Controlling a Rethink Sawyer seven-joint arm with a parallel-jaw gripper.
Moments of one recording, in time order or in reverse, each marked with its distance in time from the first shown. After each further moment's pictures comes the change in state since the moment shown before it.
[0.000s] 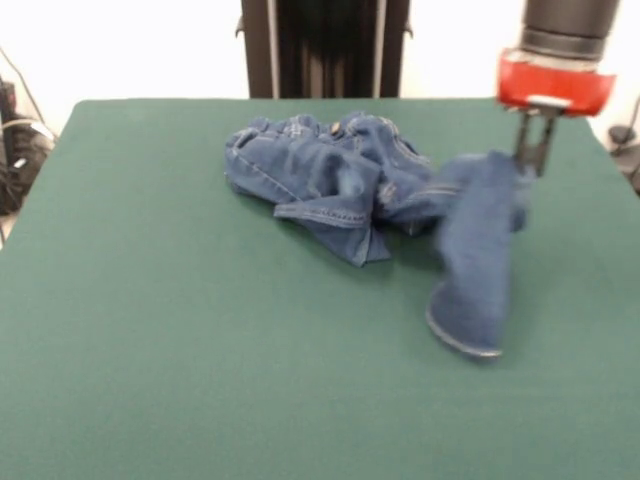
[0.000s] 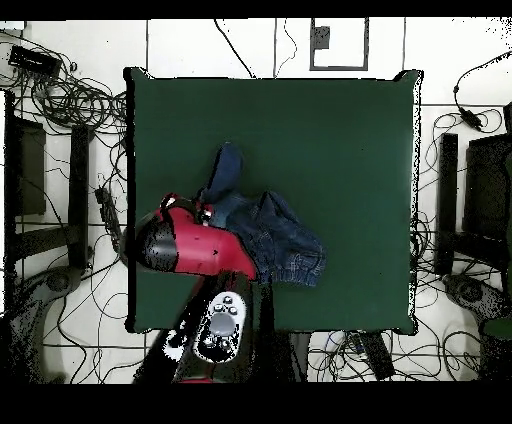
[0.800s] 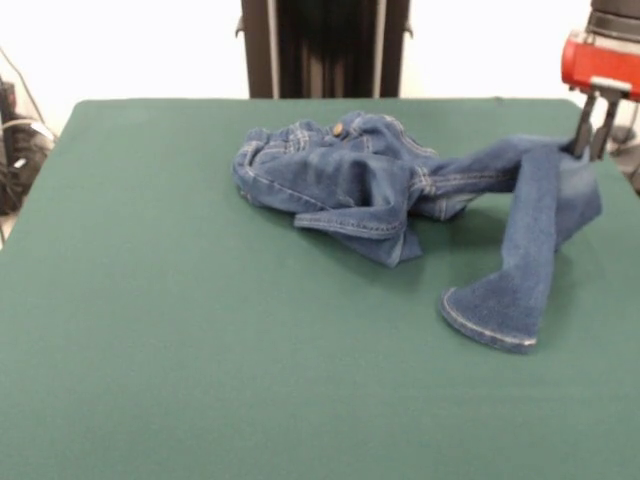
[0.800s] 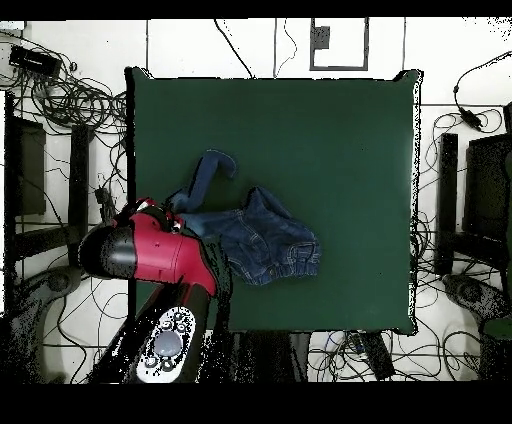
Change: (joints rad) arm 0.150 0.035 -0.089 -0.034 0.139 0.070 0.215
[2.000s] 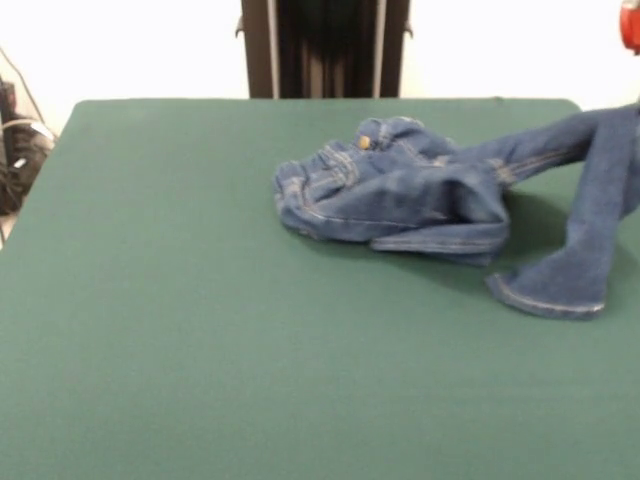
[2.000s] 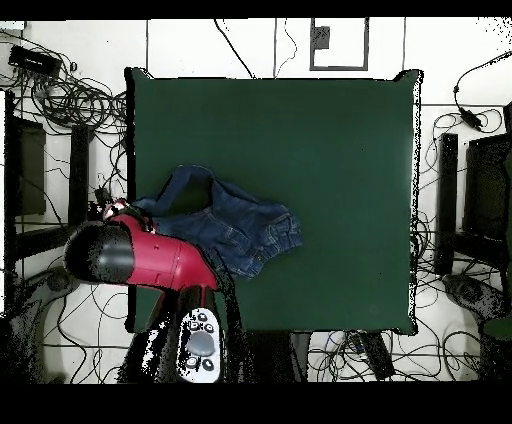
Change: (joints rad) arm -0.190 -0.192 0.321 0.160 0.053 -0.016 0.002
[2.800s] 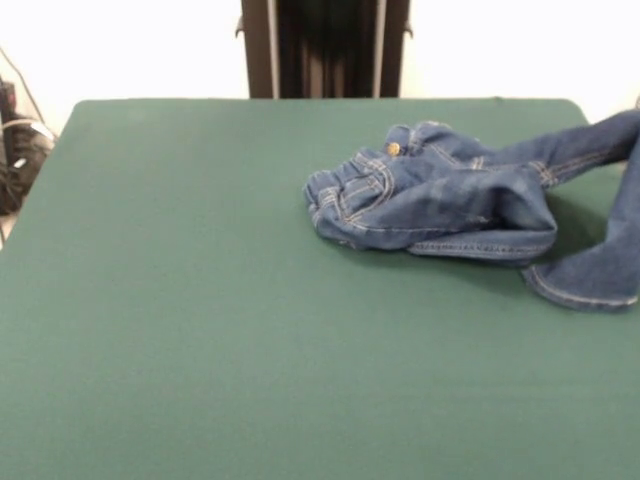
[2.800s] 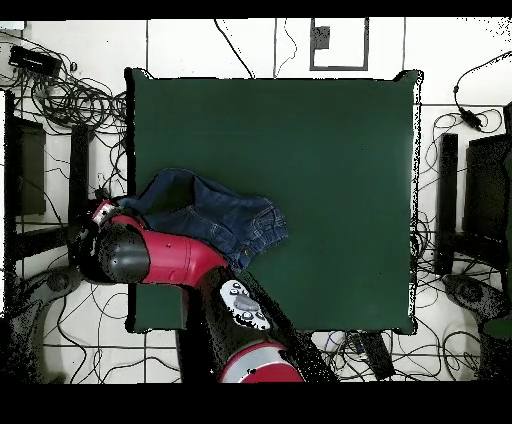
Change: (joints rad) arm -0.310 -0.024 0.414 0.153 -0.114 -0.176 0.000
